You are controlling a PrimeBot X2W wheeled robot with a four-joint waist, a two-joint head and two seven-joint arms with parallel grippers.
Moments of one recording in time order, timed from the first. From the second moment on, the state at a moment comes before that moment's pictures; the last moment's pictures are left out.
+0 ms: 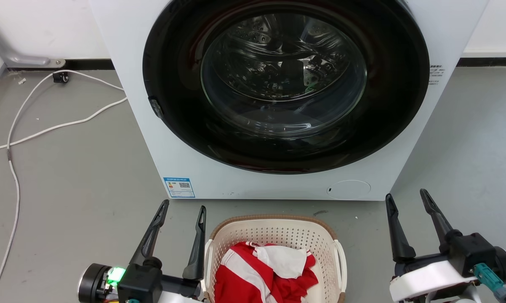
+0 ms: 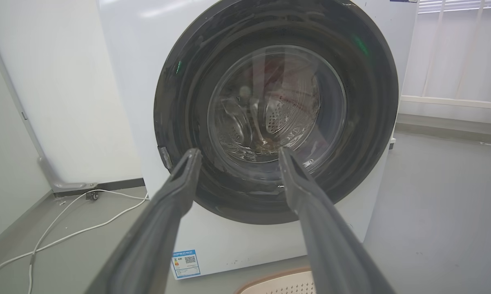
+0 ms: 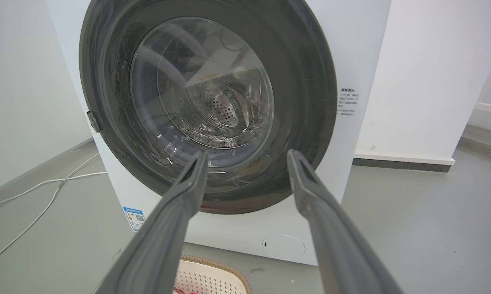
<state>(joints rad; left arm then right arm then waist) 0.08 0.14 -0.26 -0.12 -0.09 0.05 -0.25 0.00 -0.05 0.04 0.09 0.06 0.13 -0.25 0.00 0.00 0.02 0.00</state>
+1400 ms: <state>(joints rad) -0.36 0.18 -0.17 0.44 -0.10 -0.13 -0.26 -0.43 -0.05 0.04 0.49 0.04 0.13 -0.25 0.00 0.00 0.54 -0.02</state>
